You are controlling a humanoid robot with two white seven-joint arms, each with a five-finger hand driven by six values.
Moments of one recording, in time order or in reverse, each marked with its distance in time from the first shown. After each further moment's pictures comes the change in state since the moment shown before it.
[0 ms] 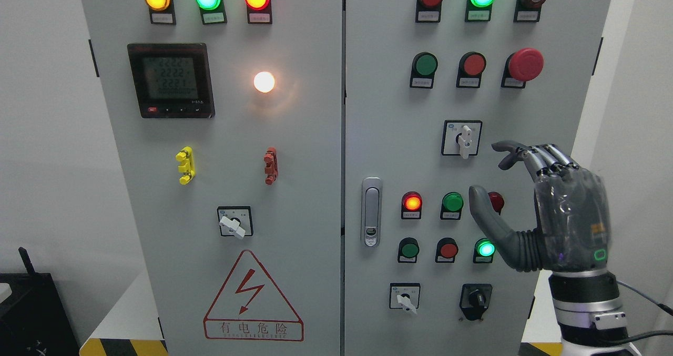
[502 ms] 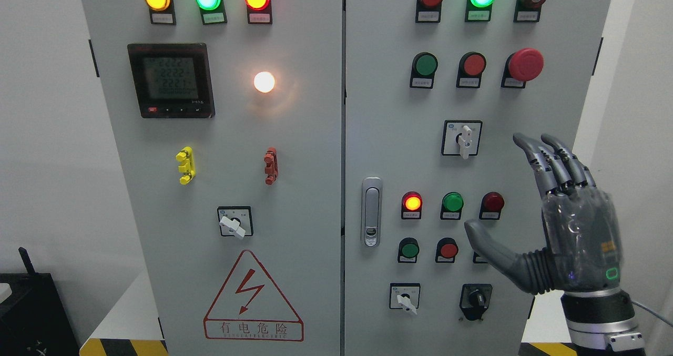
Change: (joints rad) left arm 0.000 0.000 0.000 0.000 0.000 0.000 0.000; right arm 0.050 0.001 -0.040 -0.036 -0.002 -0.026 0.047
